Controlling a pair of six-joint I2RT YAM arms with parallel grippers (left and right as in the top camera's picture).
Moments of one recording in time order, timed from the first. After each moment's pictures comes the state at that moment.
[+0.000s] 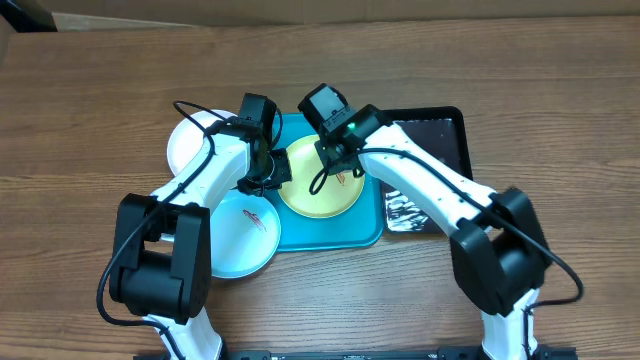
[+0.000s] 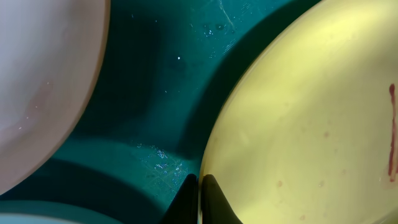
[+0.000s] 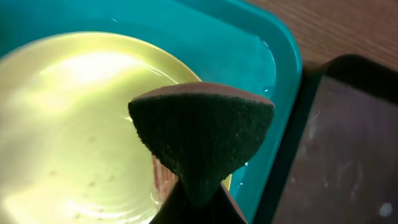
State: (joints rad) left arm -0.23 1.90 1.24 -0.76 0.12 -0.44; right arm 0.67 2.07 1.68 -0.88 0.24 0.25
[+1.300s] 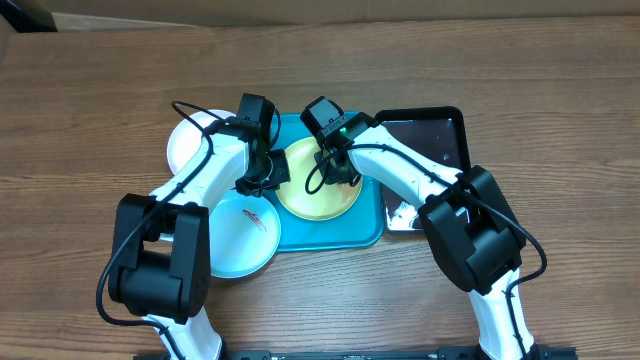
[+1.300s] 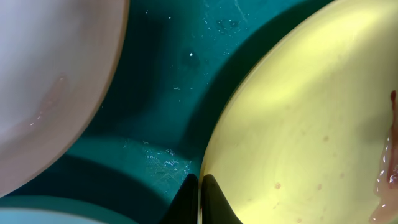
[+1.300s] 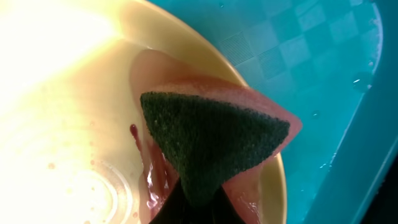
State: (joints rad) left arm -0.22 1.90 1.24 -0.77 0.11 -0.44; right arm 0.65 2.21 1.66 -0.80 0.12 0.26
